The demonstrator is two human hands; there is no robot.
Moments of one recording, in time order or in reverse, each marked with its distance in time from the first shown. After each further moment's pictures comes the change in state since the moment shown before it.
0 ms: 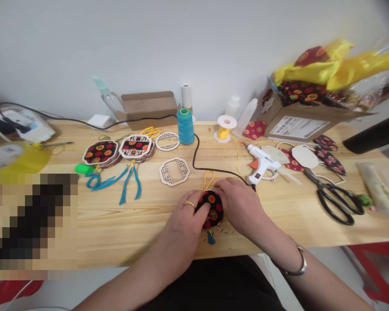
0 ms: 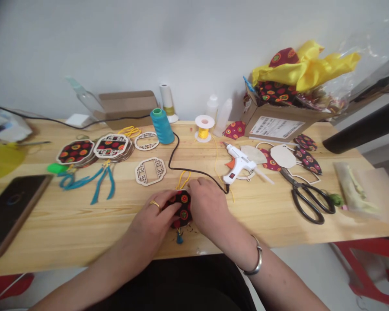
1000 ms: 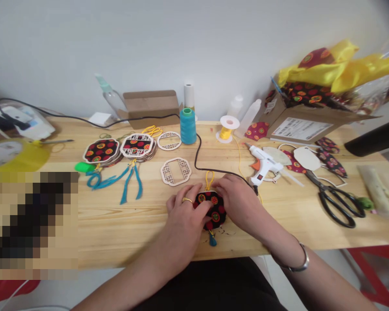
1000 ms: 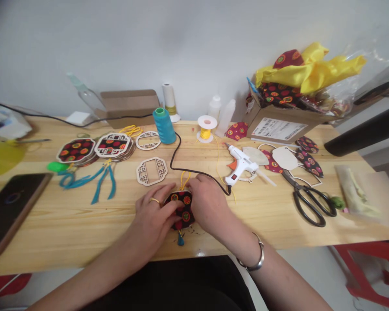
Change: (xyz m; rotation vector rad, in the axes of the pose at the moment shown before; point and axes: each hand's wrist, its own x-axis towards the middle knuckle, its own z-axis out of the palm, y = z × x) left_hand 0.011 0.013 -0.014 0.027 -0.012 -0.200; right_hand 0.011 0.001 -0.001 0.160 -0.024 -0.041
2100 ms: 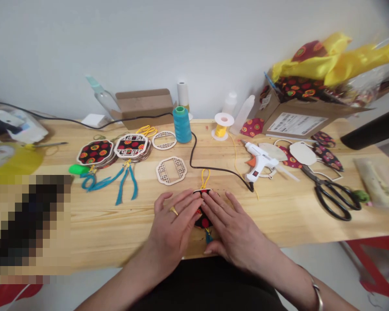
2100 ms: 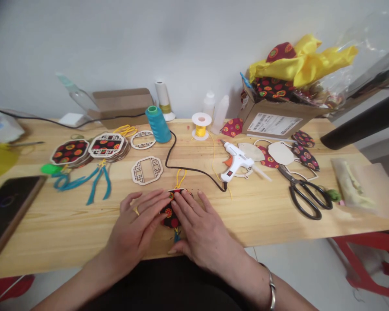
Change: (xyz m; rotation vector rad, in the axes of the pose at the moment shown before) left_hand -0.013 -0.015 -0.004 -0.042 0.215 0.203; right_hand -0.064 0.013 0.026 -0.270 -0.028 -0.506
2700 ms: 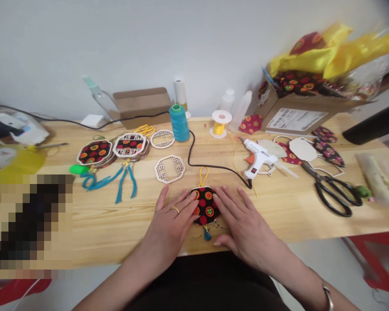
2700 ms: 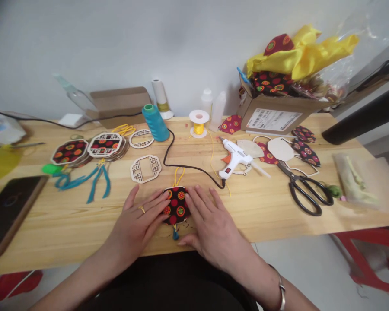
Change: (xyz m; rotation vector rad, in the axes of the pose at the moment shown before) left_hand -0.007 -0.008 0.009 0.038 -0.062 0.017; right_hand -0.019 0.012 0.000 -0.008 0.050 0.110
